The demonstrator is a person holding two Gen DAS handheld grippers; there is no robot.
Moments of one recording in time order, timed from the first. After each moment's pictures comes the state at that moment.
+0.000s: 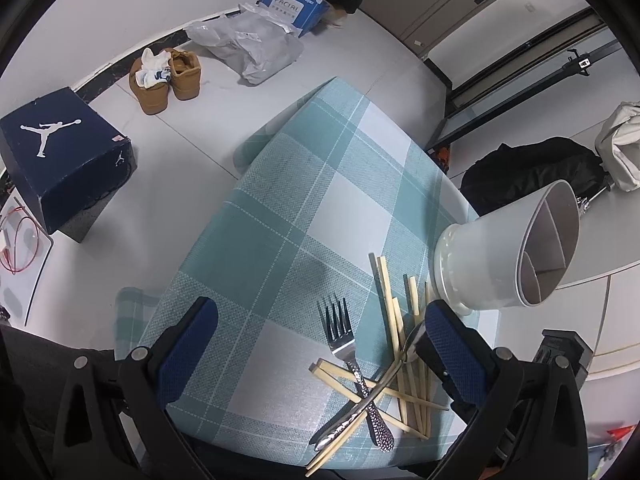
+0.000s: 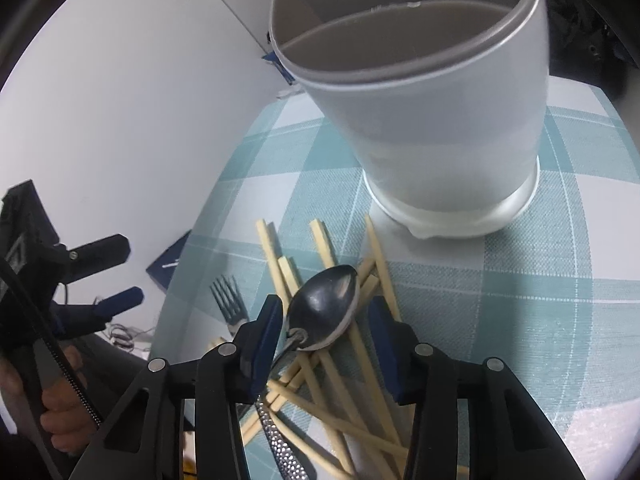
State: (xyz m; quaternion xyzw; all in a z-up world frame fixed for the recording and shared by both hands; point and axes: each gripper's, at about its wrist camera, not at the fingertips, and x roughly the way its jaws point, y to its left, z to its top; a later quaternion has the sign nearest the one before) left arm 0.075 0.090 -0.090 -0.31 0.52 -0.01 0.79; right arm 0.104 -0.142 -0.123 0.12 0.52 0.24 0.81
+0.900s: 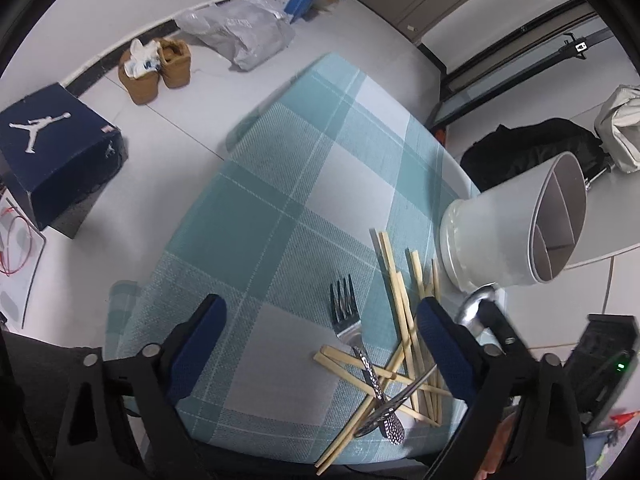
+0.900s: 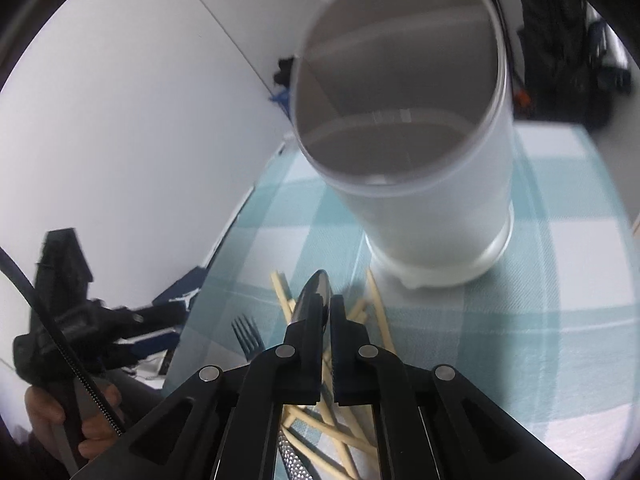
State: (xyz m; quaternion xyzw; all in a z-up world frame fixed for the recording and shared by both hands) left arm 0.073 0.079 -0.109 -0.30 0.54 -0.03 0.78; right arm 0.097 -0.155 -0.086 0.13 0.44 0.24 0.85
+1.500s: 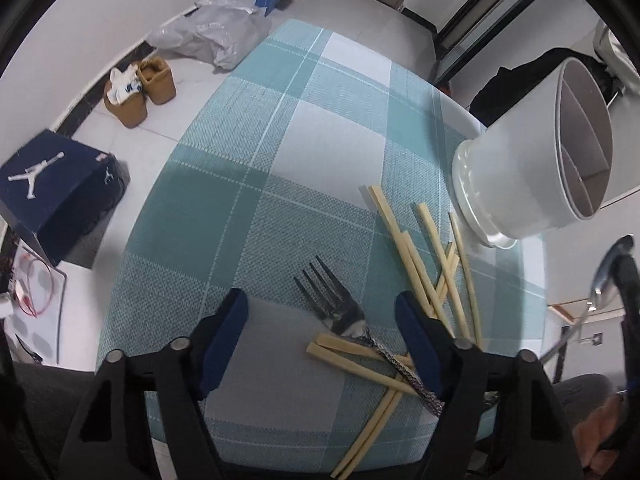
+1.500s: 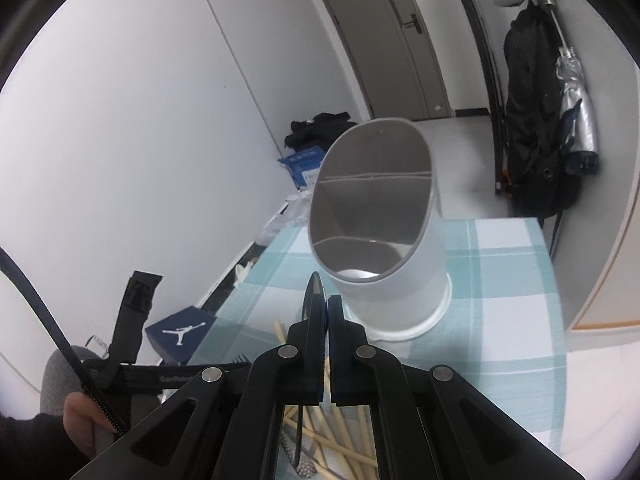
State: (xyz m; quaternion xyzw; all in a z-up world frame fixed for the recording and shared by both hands) left arm 0.074 0.039 -0.117 -0.18 0.57 -0.03 0.80; right arm 0.058 -0.195 -0.025 0.11 0.34 0.22 0.91
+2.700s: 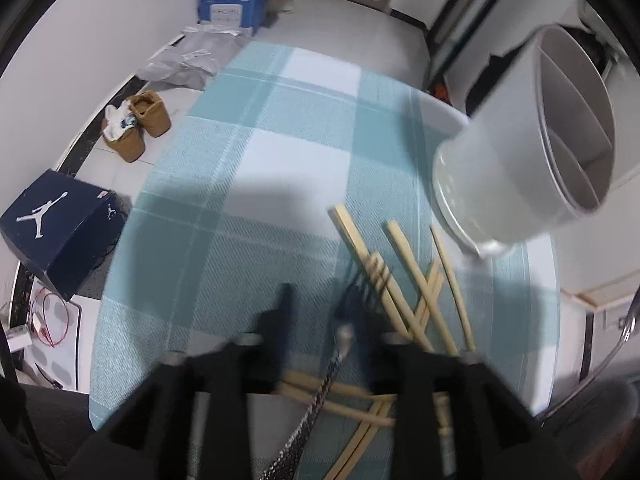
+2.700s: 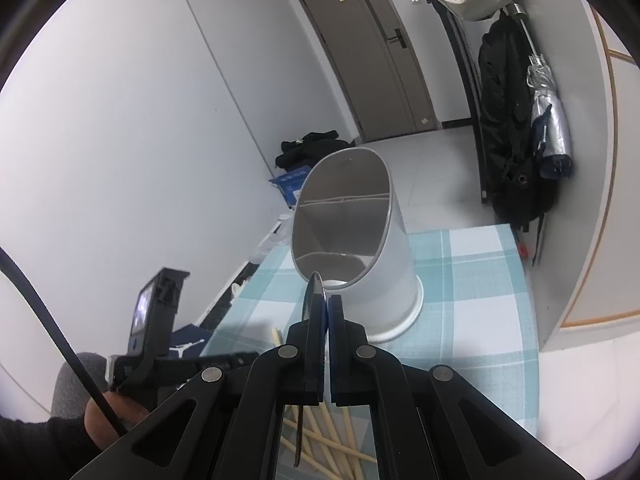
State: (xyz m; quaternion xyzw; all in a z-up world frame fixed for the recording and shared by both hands) left arm 0.089 0.005 -0.110 -0.12 0.56 -0.03 0.82; right arm 0.036 -0.217 -0.013 0.13 0.31 0.20 0.92
